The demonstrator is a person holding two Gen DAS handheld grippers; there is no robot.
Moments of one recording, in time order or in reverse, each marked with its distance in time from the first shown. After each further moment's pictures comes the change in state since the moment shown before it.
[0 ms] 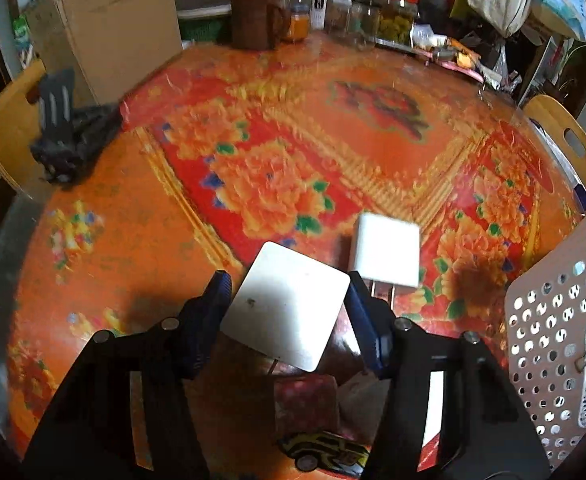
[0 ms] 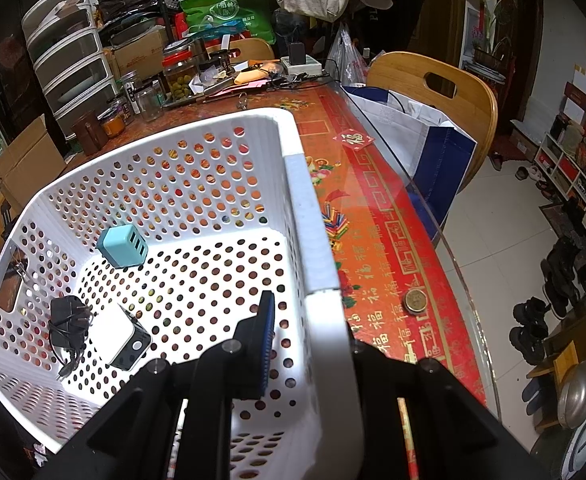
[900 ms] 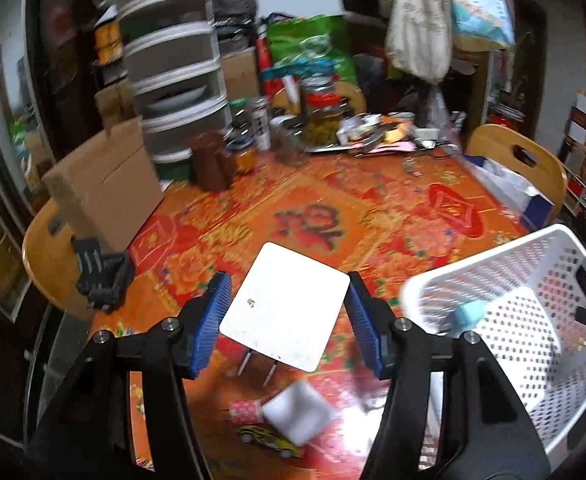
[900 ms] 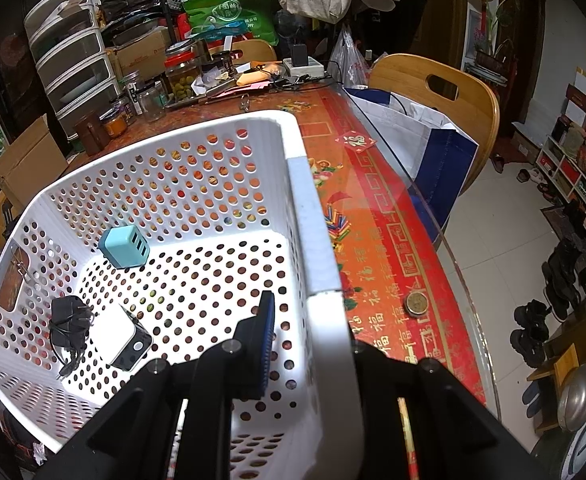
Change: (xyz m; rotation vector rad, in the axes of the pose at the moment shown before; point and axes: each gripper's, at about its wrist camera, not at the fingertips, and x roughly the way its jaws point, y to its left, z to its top) left arm -0.164 -0.096 0.031 0.215 -0.313 -0.006; right arm 0.000 0.001 0.000 -0.003 -0.004 0.003
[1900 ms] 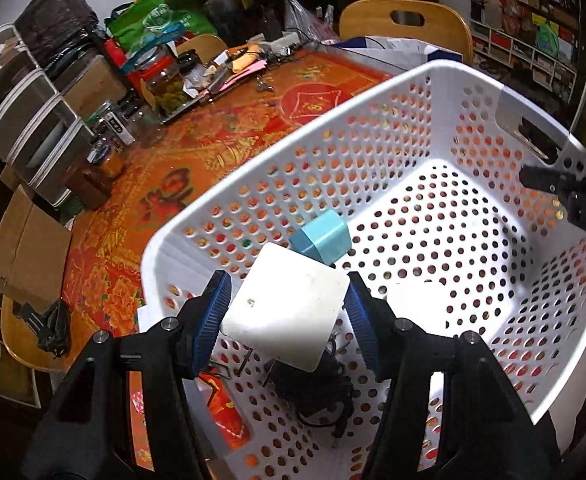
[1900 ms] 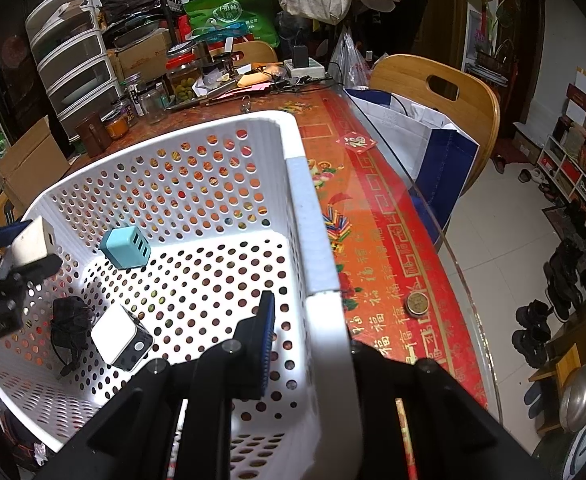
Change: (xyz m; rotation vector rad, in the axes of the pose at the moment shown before) left arm 0.032 -0.190 -0.051 0.450 0.233 -0.141; right arm 0.000 0.000 0.001 0.001 -0.006 0.008
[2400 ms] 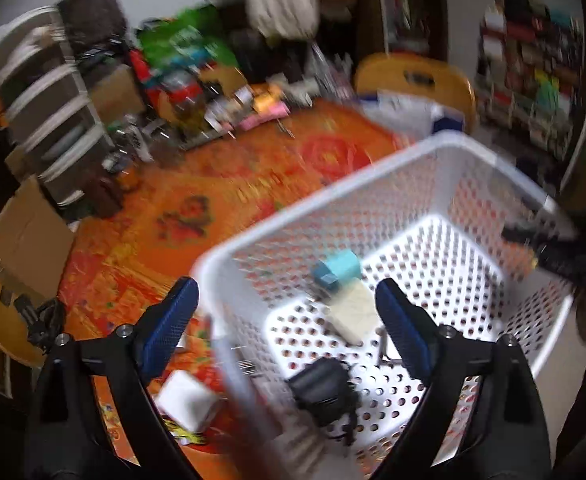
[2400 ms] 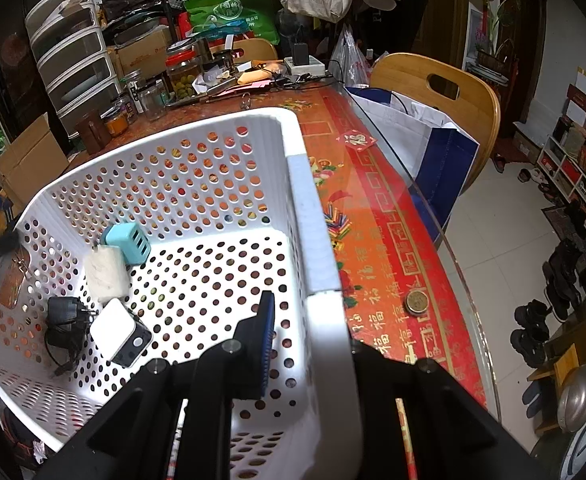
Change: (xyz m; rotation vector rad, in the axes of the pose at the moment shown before) left arm -0.056 0.066 -0.016 -0.168 -0.205 -0.040; right arm 0.001 0.000 -0.001 -0.006 0.007 -0.002
